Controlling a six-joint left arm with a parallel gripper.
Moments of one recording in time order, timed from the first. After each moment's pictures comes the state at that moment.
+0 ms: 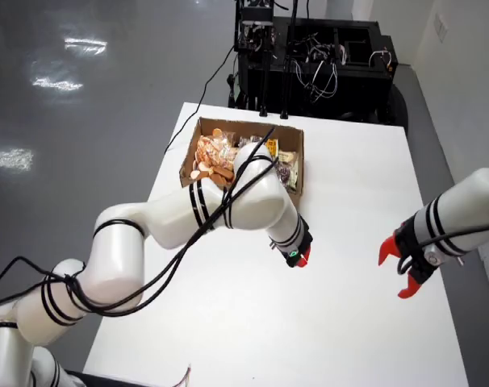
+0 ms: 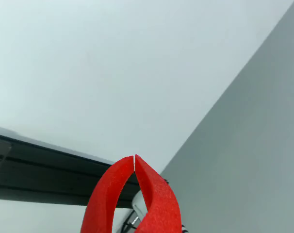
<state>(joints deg) -68.5 56.3 17.0 6.5 78.3 -18.3</state>
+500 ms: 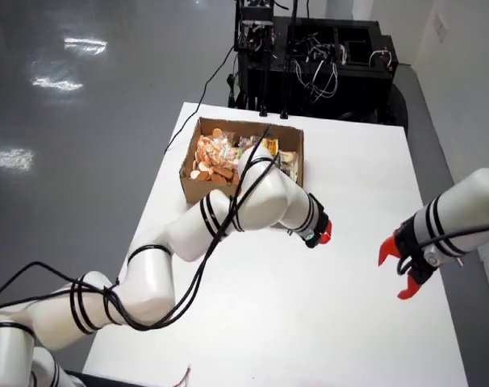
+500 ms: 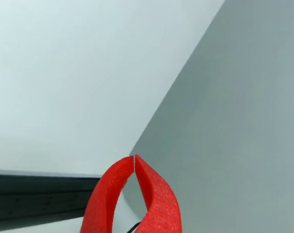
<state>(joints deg) -66.4 72.2 -12.6 6.6 78.2 -16.4</state>
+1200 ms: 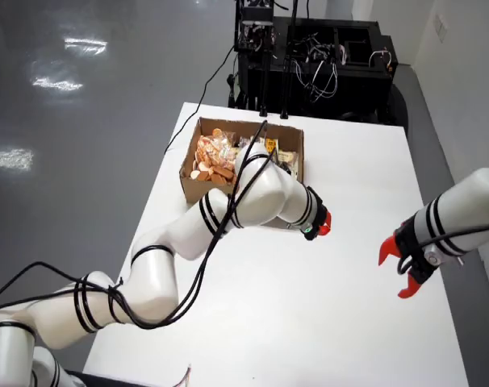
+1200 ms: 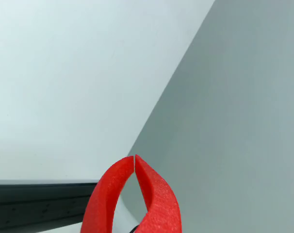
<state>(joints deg) -65.1 75.0 -17.8 6.6 78.3 -13.6</state>
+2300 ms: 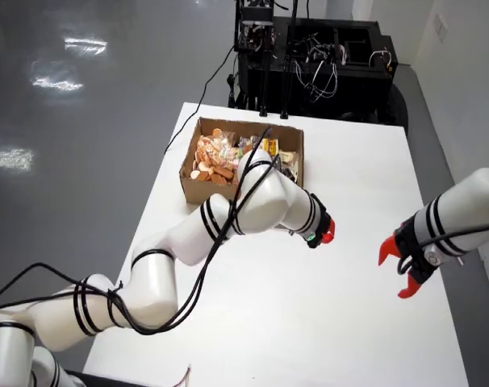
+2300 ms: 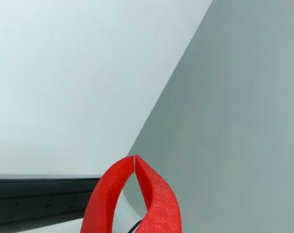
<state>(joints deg) -66.5 74.9 -17.6 6.5 78.3 -13.7</state>
